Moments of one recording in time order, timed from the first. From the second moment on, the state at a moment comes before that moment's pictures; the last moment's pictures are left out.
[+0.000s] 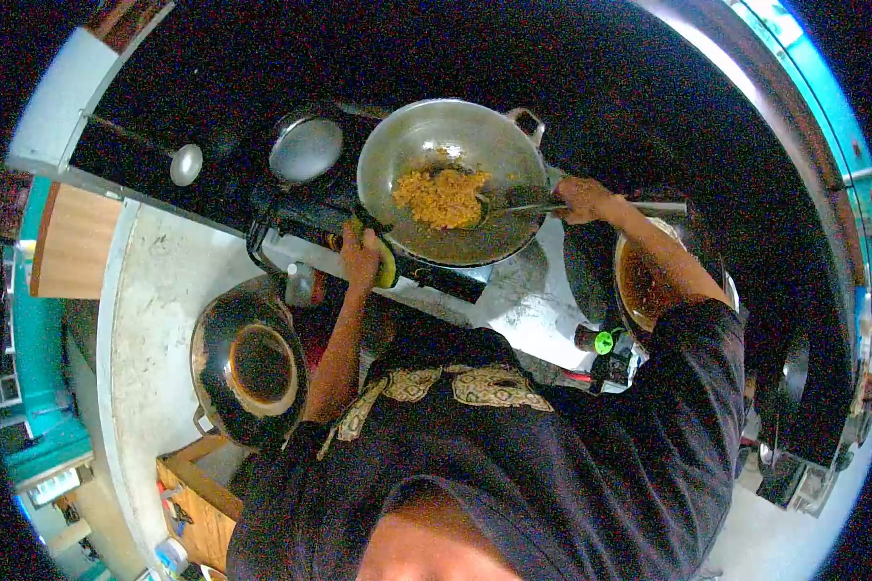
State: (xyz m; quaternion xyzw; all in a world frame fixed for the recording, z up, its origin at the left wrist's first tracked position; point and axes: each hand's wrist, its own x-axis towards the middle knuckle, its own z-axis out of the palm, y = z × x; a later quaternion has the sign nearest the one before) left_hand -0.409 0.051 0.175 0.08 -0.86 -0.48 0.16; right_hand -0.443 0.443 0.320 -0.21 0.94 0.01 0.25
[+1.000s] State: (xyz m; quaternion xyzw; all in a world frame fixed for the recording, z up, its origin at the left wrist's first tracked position) left_hand -0.372 0.073 0.192 0.15 -0.79 -0.58 0.12; right_hand -0.430 0.400 0.391 -0.24 0.94 -0.04 0.22
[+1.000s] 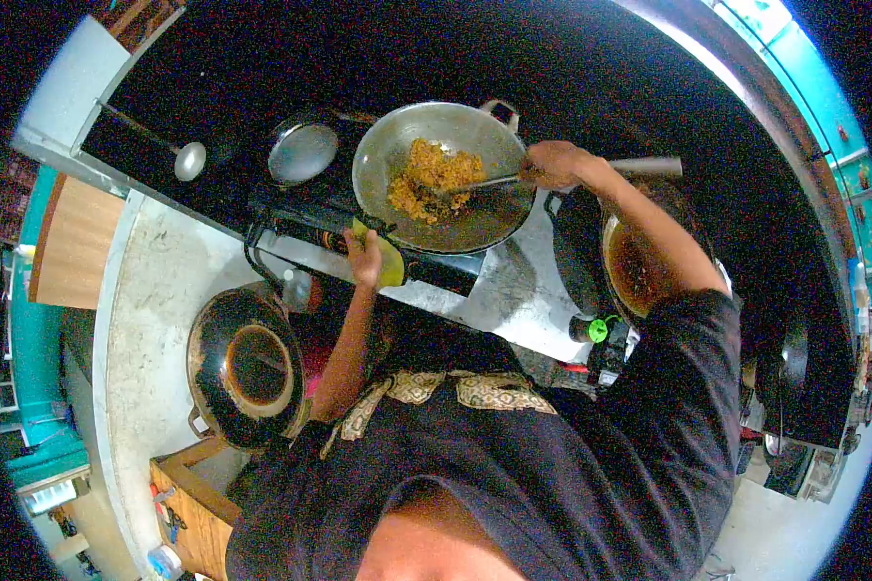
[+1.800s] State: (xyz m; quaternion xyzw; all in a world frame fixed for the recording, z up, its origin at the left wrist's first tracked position) left_hand -0.341 0.097 0.211 0.13 -0.74 -0.66 0.06; right_hand -0.413 0.267 0.312 -0.19 0.96 0.21 0.06
